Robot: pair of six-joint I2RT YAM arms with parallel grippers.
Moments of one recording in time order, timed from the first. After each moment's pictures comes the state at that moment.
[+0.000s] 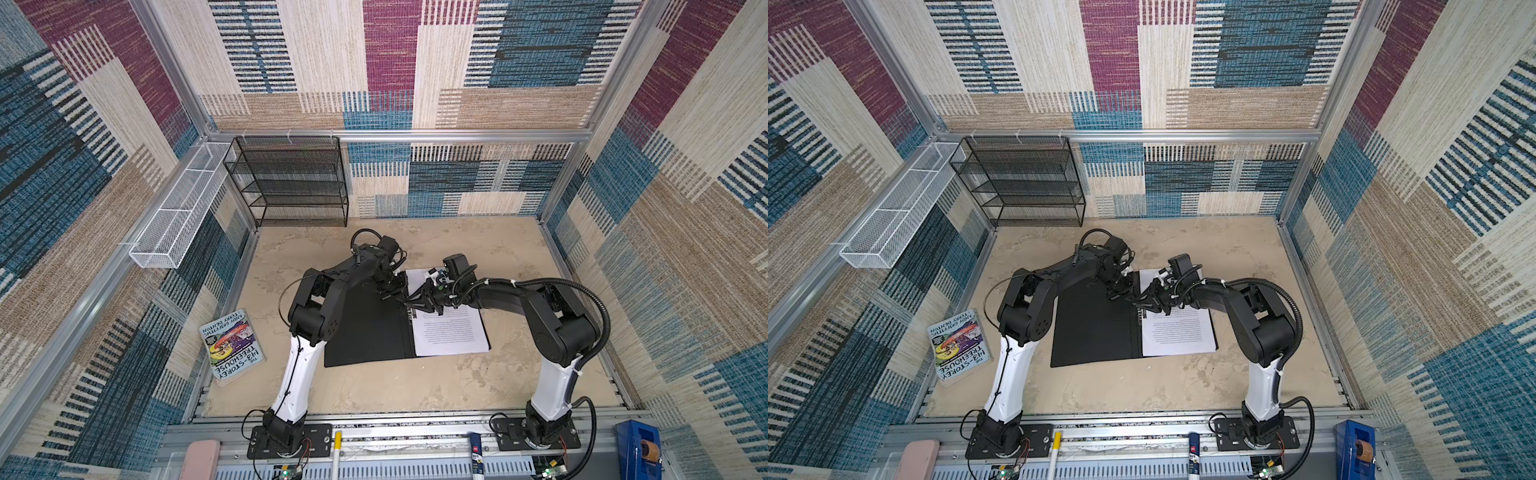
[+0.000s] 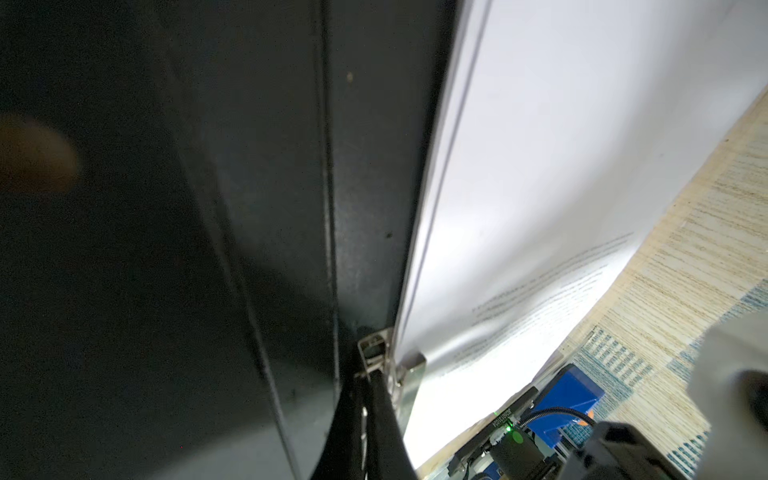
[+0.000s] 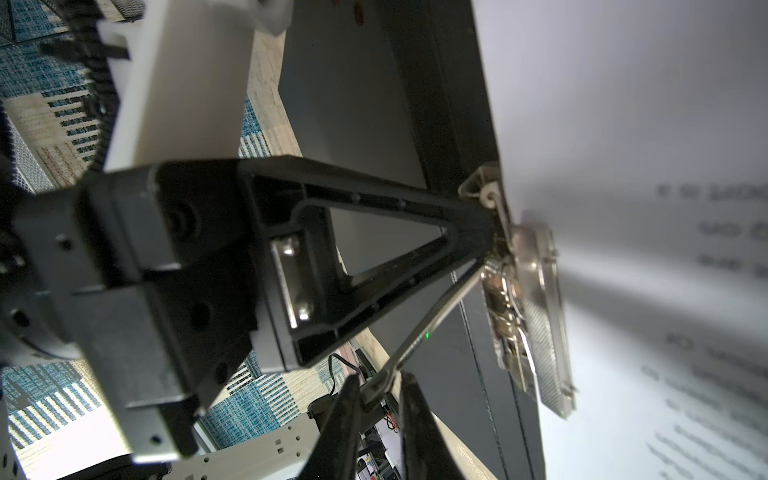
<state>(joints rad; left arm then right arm) -0.51 2.33 1.80 -0.87 0.53 -0.62 0.43 1.89 1.04 0.01 -0.86 1.08</state>
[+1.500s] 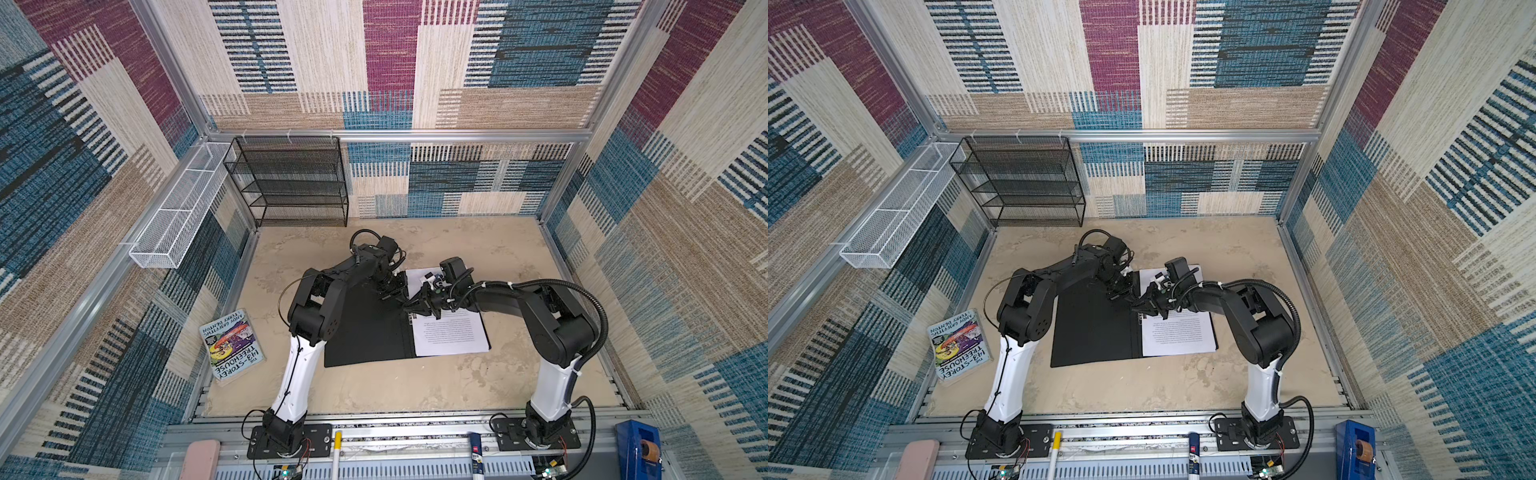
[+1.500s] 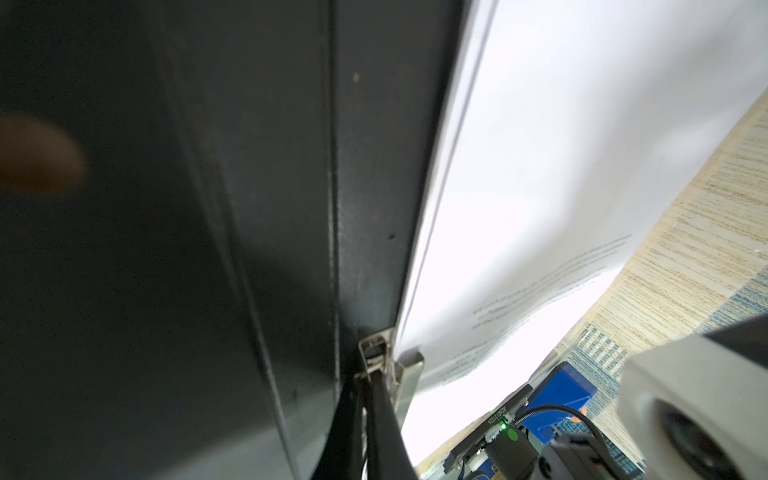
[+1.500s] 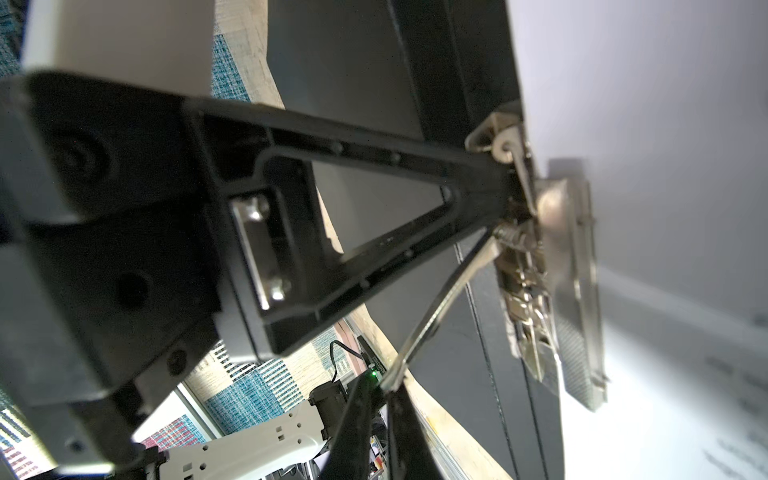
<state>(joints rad) -0.50 2.34 1.79 -0.87 0.54 -0.63 0.46 1.89 1.01 0.04 -0.89 1.11</state>
